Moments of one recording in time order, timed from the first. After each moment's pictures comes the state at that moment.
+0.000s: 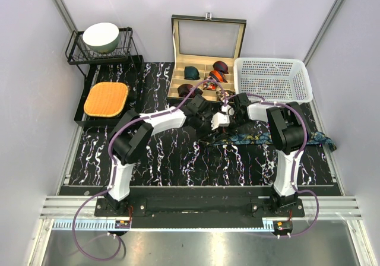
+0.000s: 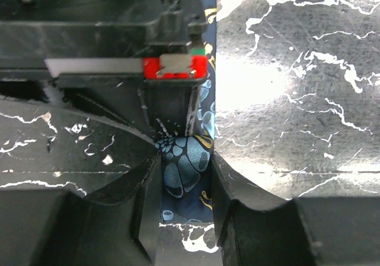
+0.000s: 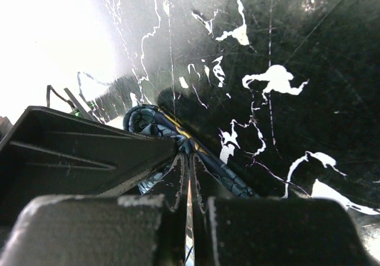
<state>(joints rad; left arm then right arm) -0.74 2.04 1.41 -0.40 0.59 0.59 0.30 2.04 1.17 -0.40 -0.80 0.36</state>
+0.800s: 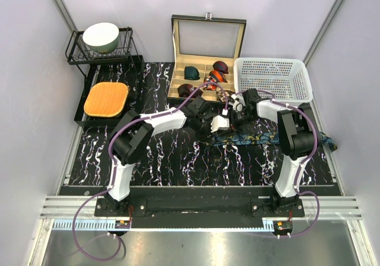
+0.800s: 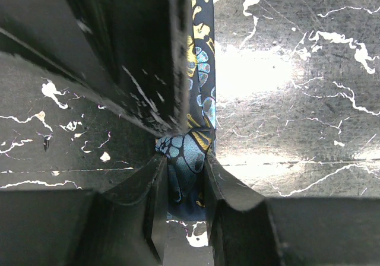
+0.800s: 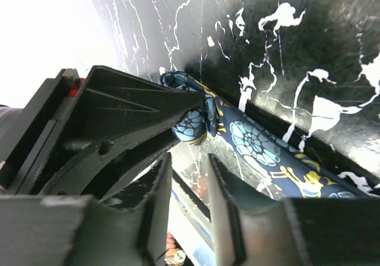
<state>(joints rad) -0.74 2.04 1.40 -0.42 0.57 0.68 0.22 1.93 1.17 -0.51 -0.86 0.34</state>
